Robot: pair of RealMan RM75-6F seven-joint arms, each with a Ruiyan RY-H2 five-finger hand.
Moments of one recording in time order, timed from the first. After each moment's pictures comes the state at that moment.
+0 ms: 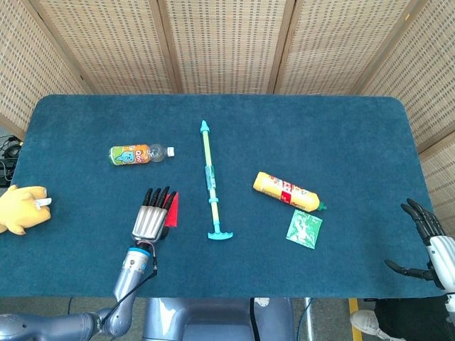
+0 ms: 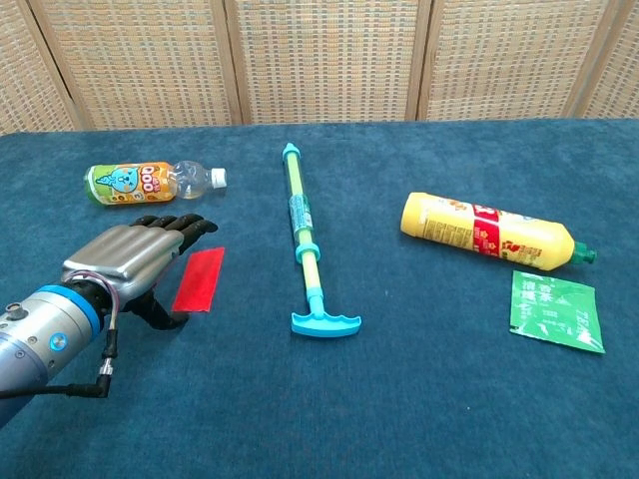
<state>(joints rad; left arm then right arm) -0.57 -1.90 -0.14 -1.31 1.07 1.21 0.73 0.10 -1.00 0.00 -1.50 -1.63 1.52 0.64</state>
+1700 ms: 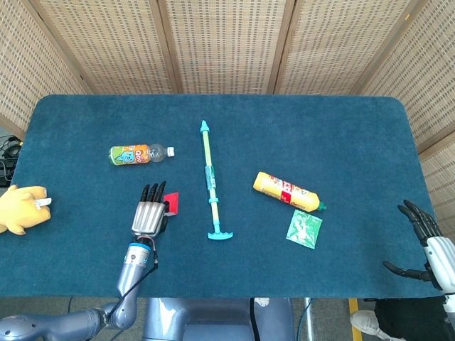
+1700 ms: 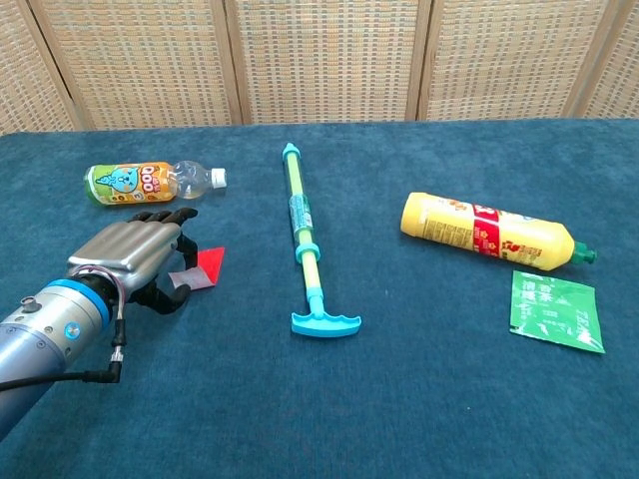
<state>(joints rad) -0.57 -1.96 -0.19 -1.20 1.08 1.19 0.66 0.10 -1.00 -0.01 -1.50 -1.65 1.52 0.63</state>
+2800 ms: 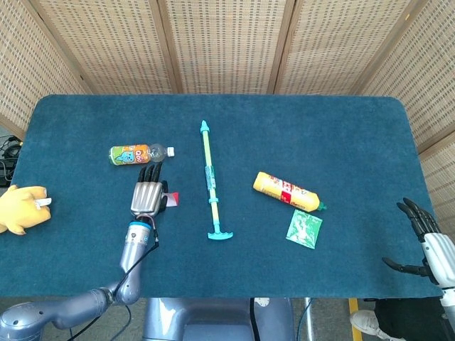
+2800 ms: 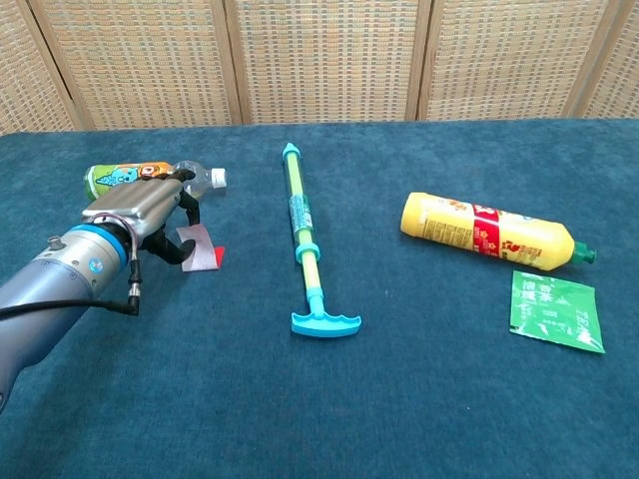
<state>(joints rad) -0.68 -1.96 -0.34 -1.07 1.01 1.10 0.59 0.12 -1.02 0.00 -1.50 -1.60 1.46 0.60</state>
